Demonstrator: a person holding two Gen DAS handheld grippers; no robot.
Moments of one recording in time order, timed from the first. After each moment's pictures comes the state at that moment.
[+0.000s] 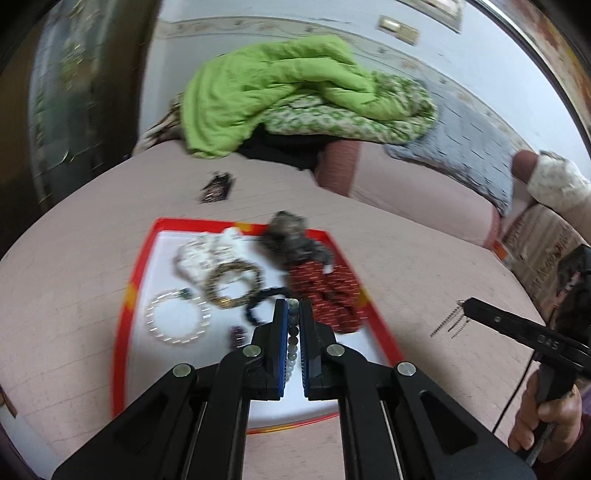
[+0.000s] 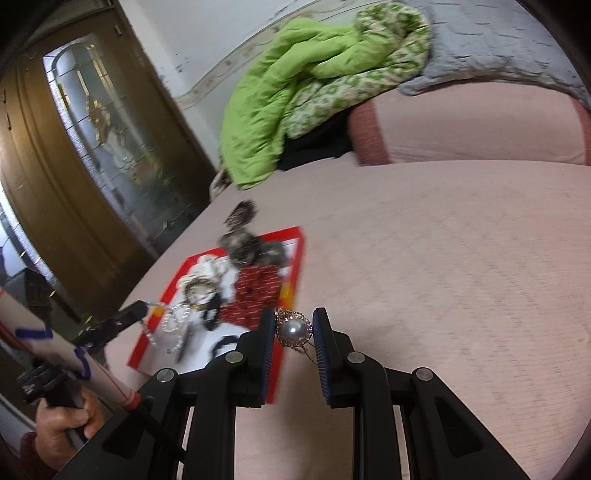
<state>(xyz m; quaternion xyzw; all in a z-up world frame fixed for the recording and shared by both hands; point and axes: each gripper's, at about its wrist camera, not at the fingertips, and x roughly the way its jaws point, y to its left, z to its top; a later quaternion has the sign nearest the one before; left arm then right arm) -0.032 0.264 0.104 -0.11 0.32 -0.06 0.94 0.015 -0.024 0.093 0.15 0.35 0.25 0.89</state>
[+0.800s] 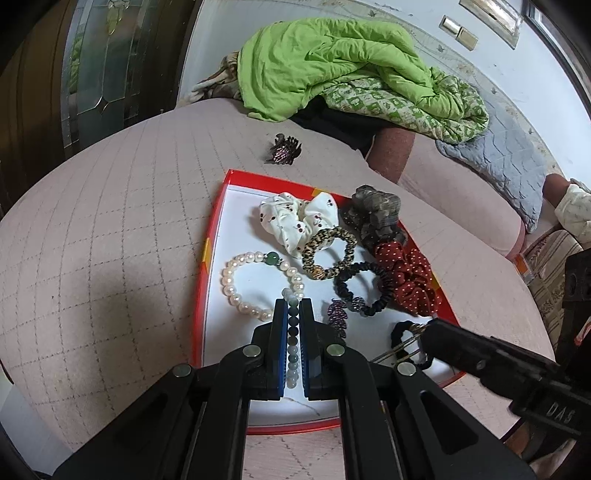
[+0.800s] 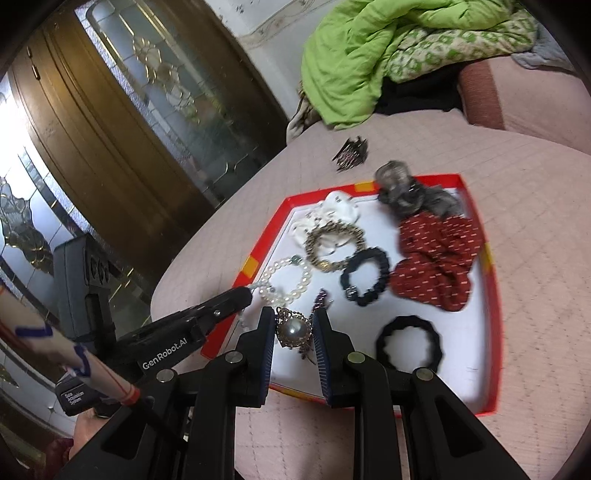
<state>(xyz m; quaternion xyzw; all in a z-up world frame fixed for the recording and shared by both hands) -0.025 0.335 0.065 -0.15 0.37 -0.02 0.92 0.012 0.150 0.079 0.11 0.41 0.36 0.83</state>
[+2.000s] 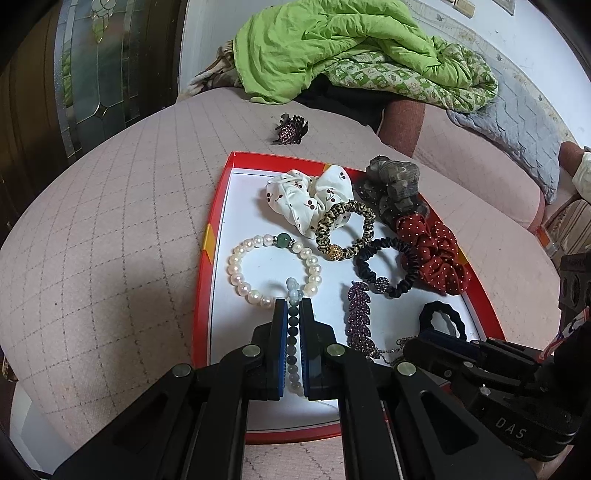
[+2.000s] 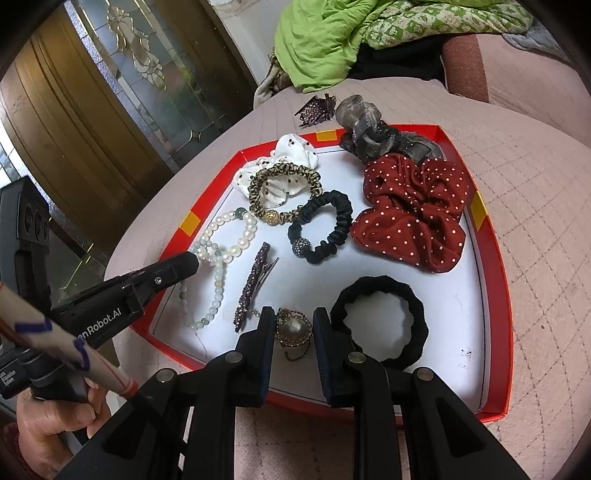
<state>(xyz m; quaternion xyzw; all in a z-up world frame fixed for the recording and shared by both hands) -0.014 0.322 0.051 -0.10 0.40 0.00 0.91 0.022 0.149 0.029 0.07 0.45 0.31 0.84</state>
